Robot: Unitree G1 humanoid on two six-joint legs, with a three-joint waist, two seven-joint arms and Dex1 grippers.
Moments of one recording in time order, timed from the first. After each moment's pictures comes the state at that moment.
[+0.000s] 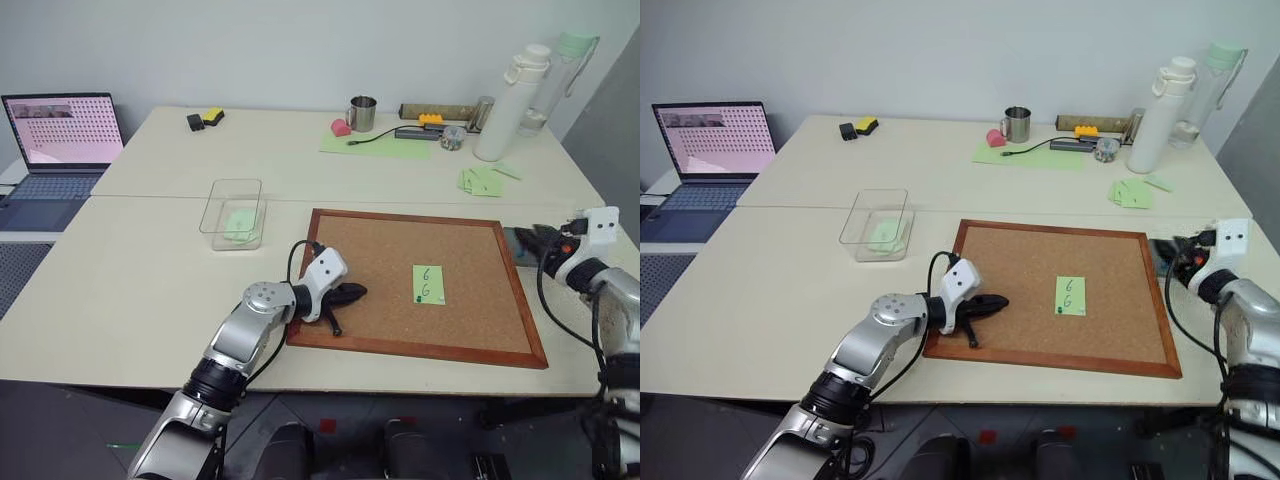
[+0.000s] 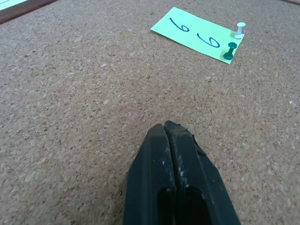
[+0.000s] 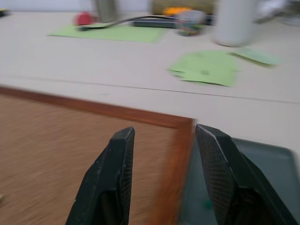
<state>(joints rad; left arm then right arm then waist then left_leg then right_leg) -0.44 0.32 -0.30 0.08 -0.12 0.43 -0.81 -0.29 -0.64 -0.33 0.17 0.44 0.37 0.69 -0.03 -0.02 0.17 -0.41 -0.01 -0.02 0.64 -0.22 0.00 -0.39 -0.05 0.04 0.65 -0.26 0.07</state>
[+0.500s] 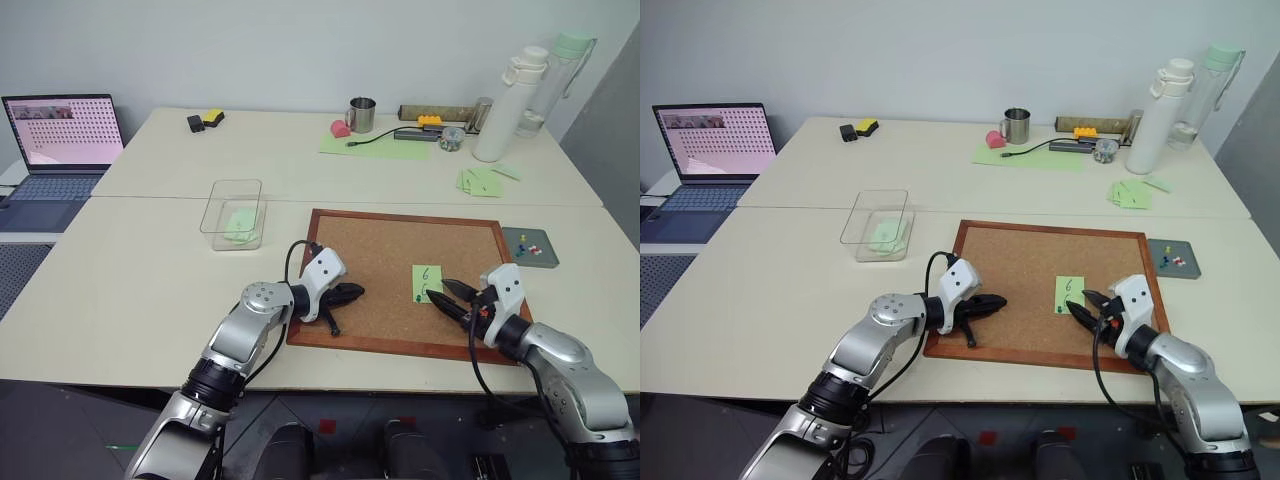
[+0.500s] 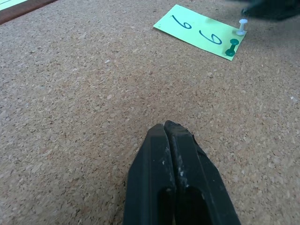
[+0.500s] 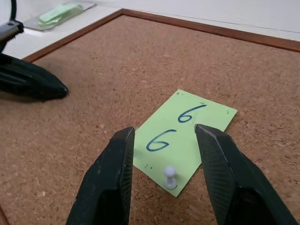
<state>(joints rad) -0.45 0.32 -0.30 0.09 -0.12 0.43 -0.81 -0.01 -0.48 -0.07 -0.24 0.36 0.41 0.59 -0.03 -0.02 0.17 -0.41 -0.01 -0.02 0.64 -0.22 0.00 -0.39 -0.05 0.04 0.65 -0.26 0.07</state>
